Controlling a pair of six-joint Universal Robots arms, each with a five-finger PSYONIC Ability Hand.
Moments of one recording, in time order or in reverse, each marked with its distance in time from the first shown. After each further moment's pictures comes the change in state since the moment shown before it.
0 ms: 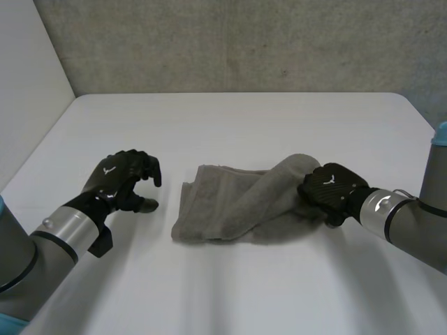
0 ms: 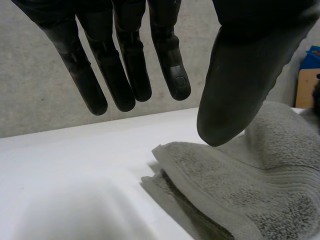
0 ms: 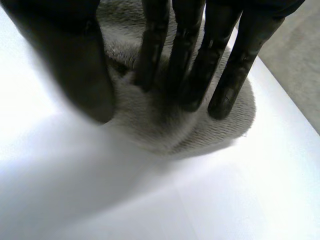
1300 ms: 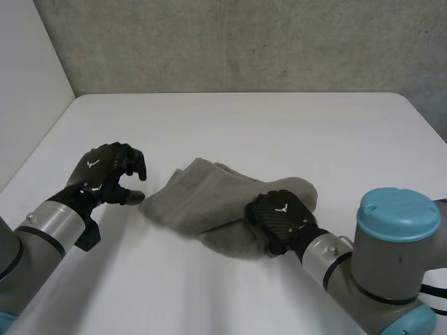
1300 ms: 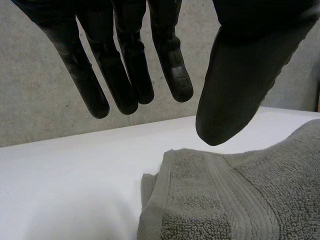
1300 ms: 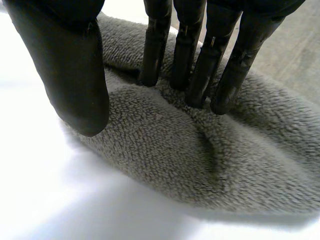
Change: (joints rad) left arm 0.064 0.041 -0.015 0.001 0.001 -0.002; right arm 0.319 0.024 0.195 -0.401 0.189 0.516; left_hand 0.059 0.052 0.058 0.055 0.055; right_hand -0.002 -0.001 0.000 -0.003 0.024
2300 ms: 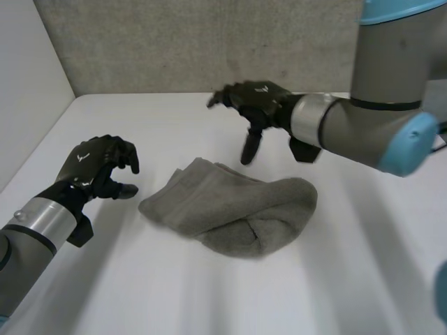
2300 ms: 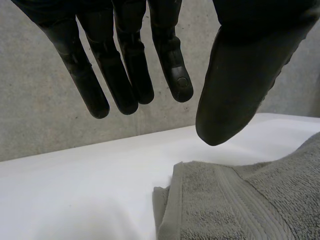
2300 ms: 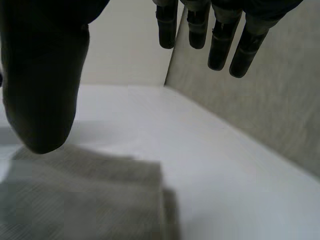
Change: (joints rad) left arm 0.022 0.058 -0.016 0.000 0.002 -0.002; right arm -0.047 0.335 -1.276 0.906 -0.223 0.102; left_hand 0.000 0.000 0.001 0.000 0.000; right_hand -0.471 -0.464 -0.481 -0.476 -0.482
